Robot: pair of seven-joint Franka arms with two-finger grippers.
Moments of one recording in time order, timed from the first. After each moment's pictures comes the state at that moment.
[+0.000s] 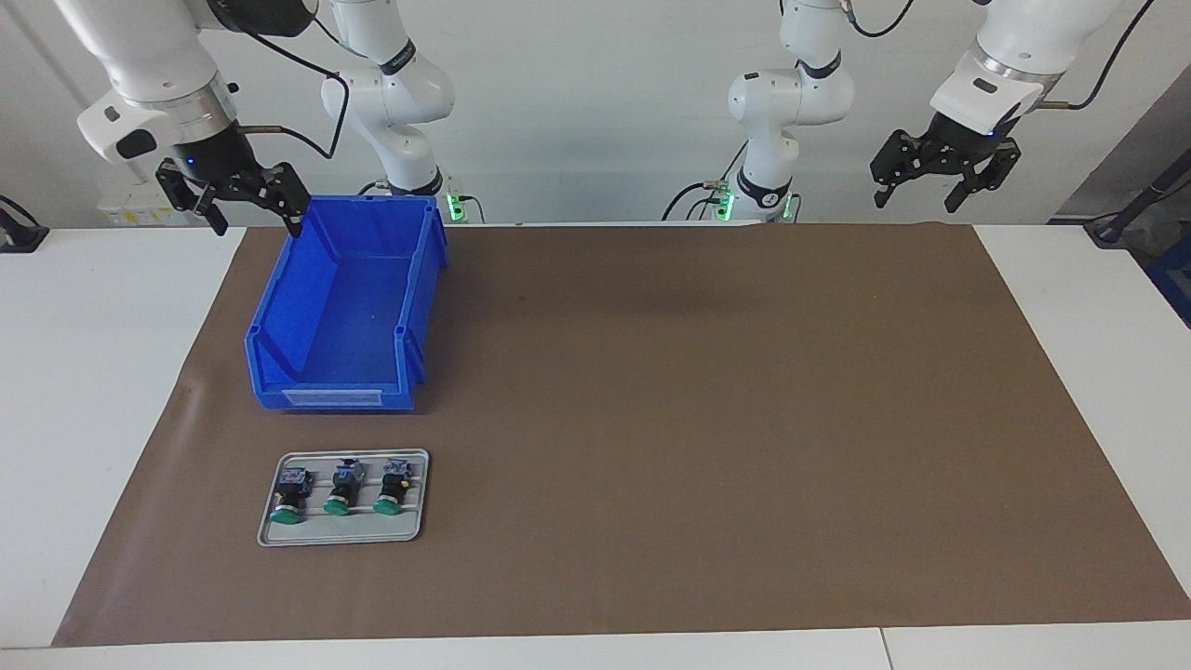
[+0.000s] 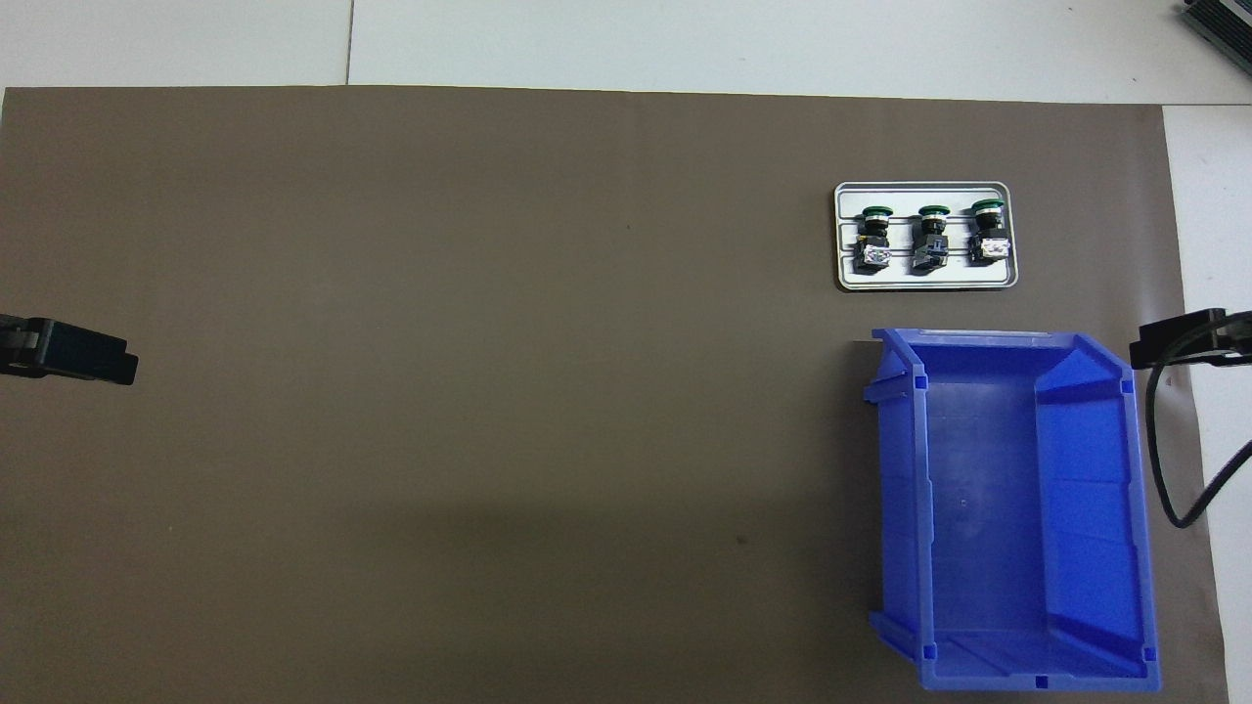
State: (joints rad) left arm -0.04 -0.08 -0.04 -1.53 -0.02 1.41 0.07; right arm 0.08 -0.09 -0.13 -1.63 -0.05 1.53 -0.01
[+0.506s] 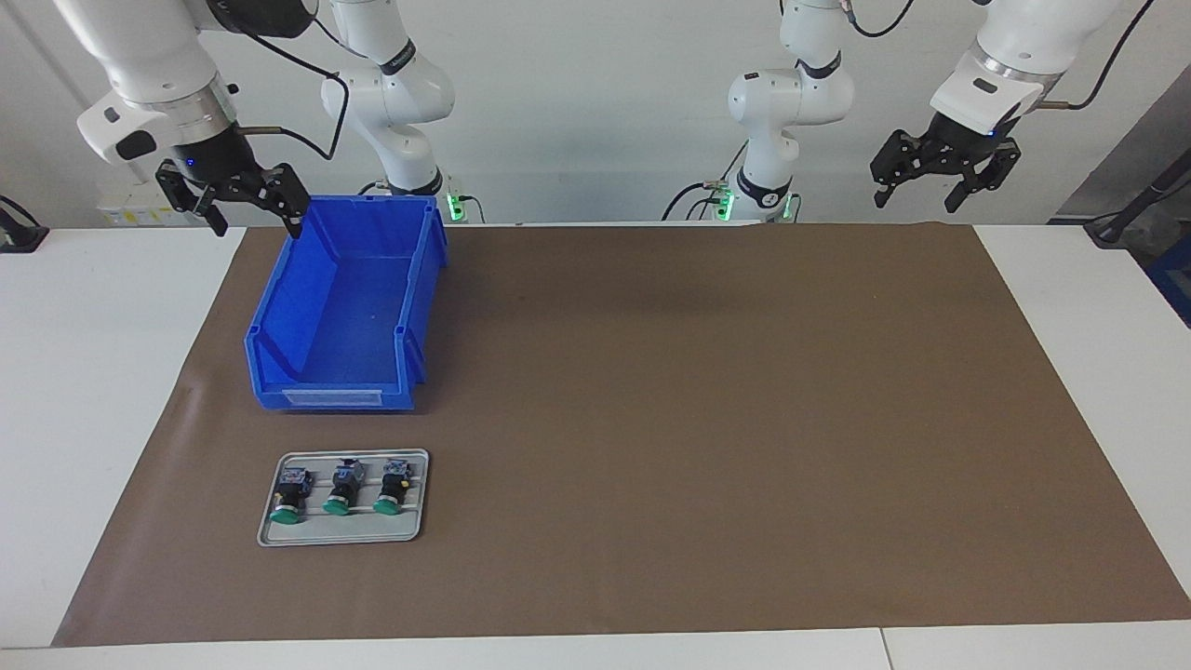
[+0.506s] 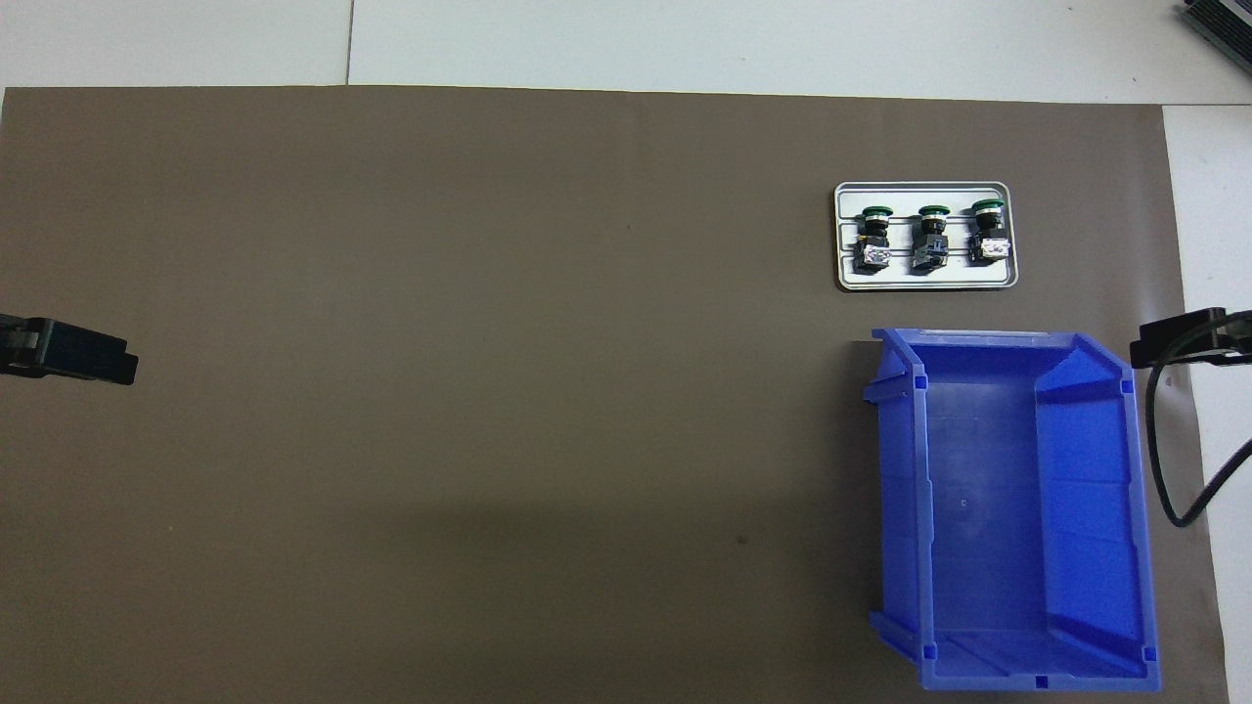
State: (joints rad) left arm -0.04 -0.08 -0.04 -1.53 -0.02 1.41 0.07; right arm 0.08 -0.08 -0.13 -1.63 -0.05 1.53 0.00
